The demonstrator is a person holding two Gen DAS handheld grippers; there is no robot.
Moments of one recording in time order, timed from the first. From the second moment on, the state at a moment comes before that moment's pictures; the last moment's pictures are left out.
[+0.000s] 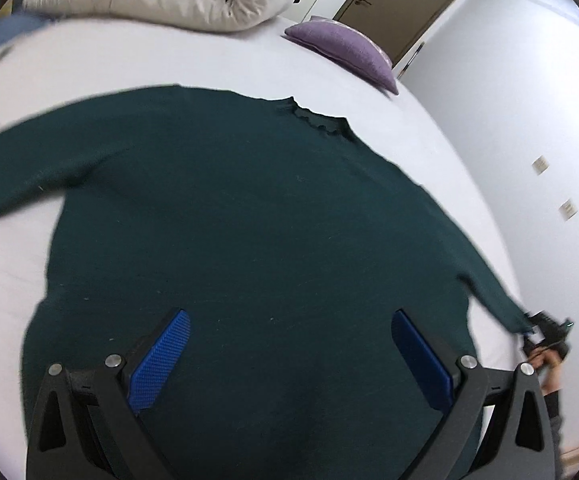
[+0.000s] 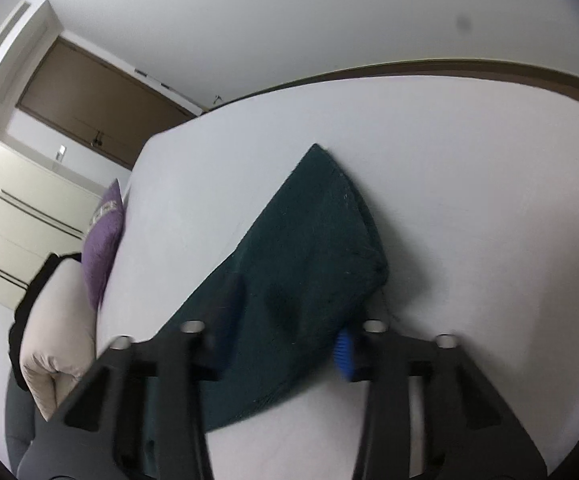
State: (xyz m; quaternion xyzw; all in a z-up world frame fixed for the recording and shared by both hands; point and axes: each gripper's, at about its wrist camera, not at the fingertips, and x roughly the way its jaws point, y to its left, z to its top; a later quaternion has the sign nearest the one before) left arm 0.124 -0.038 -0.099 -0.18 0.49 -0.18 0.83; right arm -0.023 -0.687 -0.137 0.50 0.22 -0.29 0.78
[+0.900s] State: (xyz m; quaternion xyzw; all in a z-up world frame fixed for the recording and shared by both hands) left arm 0.199 0.011 -0.116 -0.29 0.48 -0.22 0.80; right arm 0.171 -0.176 -0.132 0.23 0.38 0.08 0.89
